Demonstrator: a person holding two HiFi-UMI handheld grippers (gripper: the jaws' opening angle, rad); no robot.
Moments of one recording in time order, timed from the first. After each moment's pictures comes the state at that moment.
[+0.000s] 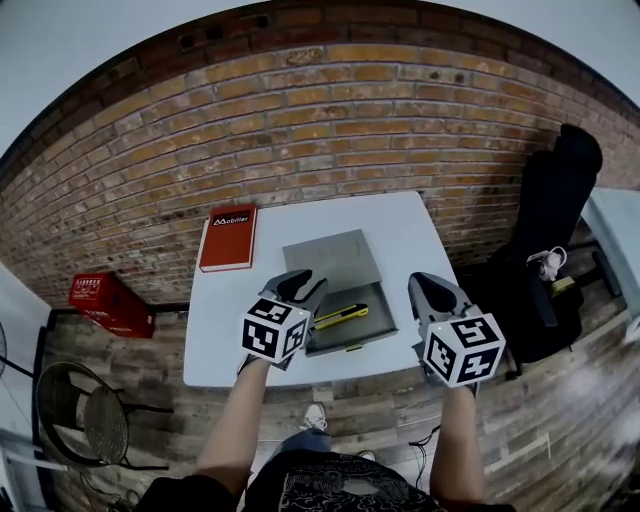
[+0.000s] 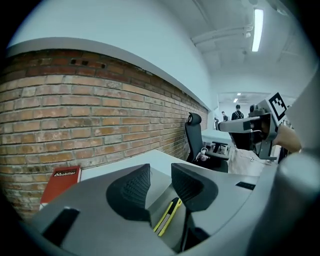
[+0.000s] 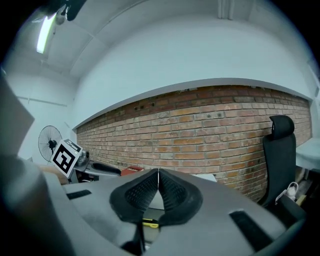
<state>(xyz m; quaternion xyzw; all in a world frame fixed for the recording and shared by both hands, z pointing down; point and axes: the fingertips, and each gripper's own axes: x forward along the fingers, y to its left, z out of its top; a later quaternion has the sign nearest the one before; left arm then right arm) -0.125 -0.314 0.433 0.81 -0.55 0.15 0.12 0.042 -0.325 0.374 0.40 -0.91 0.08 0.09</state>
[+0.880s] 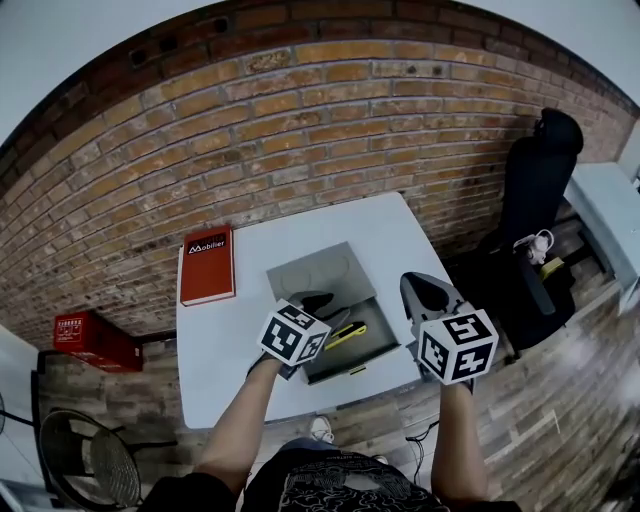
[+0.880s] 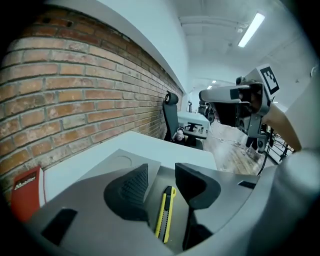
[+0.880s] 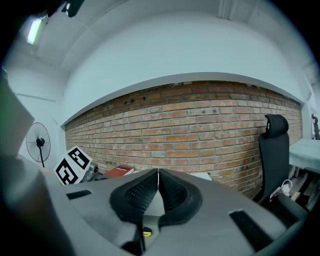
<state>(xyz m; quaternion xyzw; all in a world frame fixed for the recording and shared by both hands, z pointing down) -0.083 -0.360 0.510 0.87 -0.38 0.26 0.16 0.024 -0.371 0.392 0.45 -0.88 0.09 0.10</state>
